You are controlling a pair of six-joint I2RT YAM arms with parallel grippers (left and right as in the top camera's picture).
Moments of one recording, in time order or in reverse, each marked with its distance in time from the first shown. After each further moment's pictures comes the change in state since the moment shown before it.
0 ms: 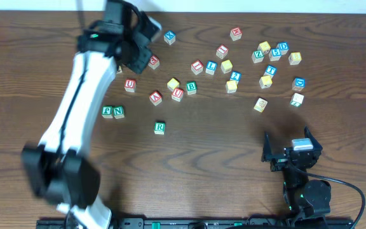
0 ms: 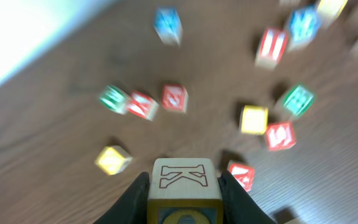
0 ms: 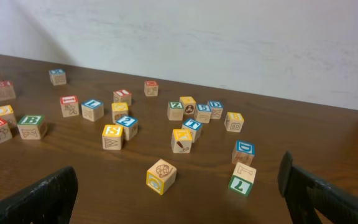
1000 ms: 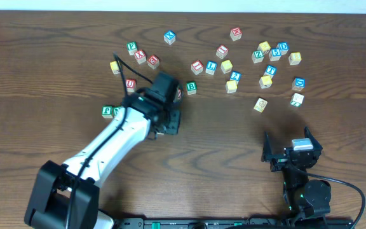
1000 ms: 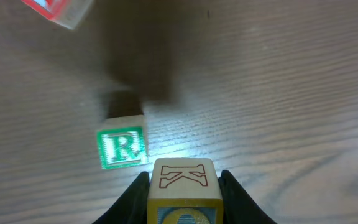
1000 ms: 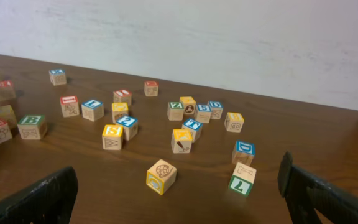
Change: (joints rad) left arm -0.333 -0.166 -0.658 0.152 -0.063 -0.743; right arm 0.000 0.000 0.000 0.000 0.000 0.000
